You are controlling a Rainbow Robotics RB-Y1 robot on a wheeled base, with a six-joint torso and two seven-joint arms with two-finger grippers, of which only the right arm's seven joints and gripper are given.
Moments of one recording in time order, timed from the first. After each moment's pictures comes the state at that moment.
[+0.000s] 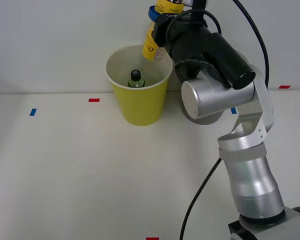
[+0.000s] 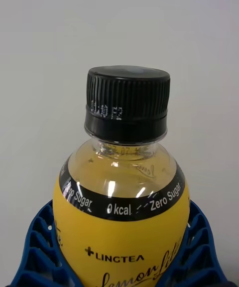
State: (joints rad) arm -0.61 0.02 0.13 -1.77 -0.02 0.53 1.32
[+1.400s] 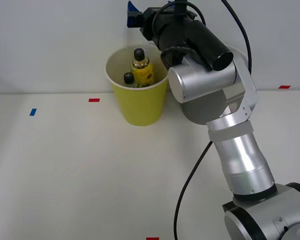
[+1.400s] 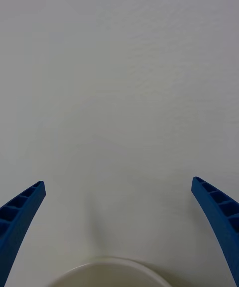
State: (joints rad) arm -0.74 0.02 0.12 -1.58 -0.01 0.50 1.31
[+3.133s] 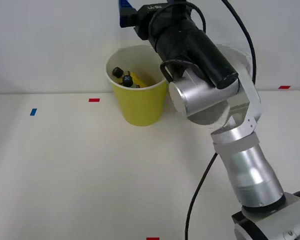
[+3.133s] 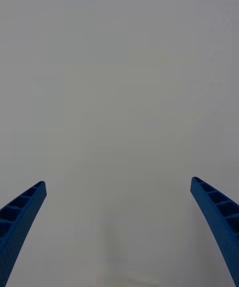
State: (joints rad) arm -0.65 -0.06 0.23 -1.72 -0.03 0.37 1.31
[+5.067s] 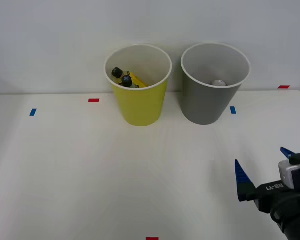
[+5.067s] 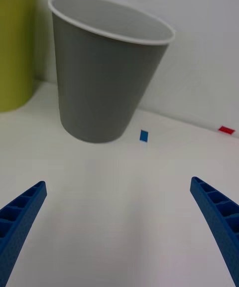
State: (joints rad) arm 0.80 -0.47 0.19 -2.54 0.32 0.36 1.23
